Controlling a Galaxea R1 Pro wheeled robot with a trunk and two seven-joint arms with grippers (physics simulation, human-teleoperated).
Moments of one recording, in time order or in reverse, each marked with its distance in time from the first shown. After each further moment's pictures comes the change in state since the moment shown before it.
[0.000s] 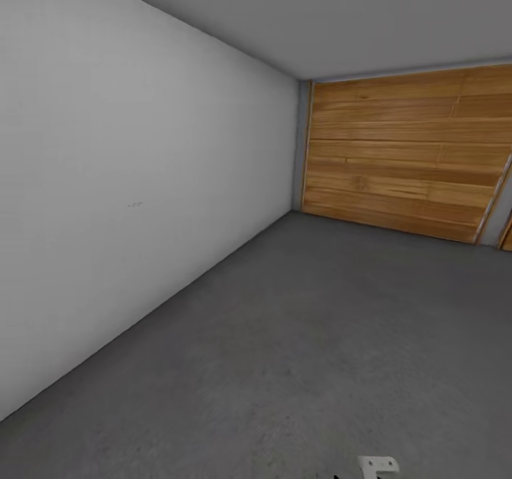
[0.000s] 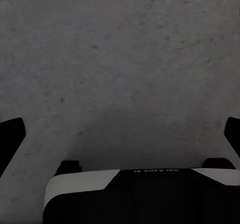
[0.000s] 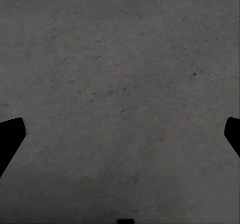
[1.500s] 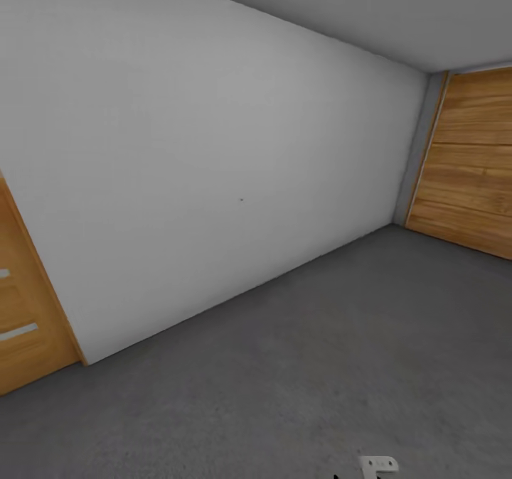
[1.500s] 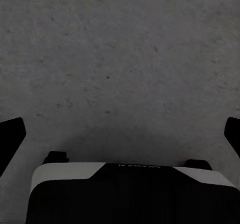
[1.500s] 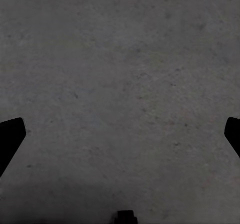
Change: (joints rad) left arm 0.000 -0.003 0.029 -0.002 0.079 -0.007 0.001; right arm 0.000 0.000 0.001 -0.001 -0.001 0.000 0.000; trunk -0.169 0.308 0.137
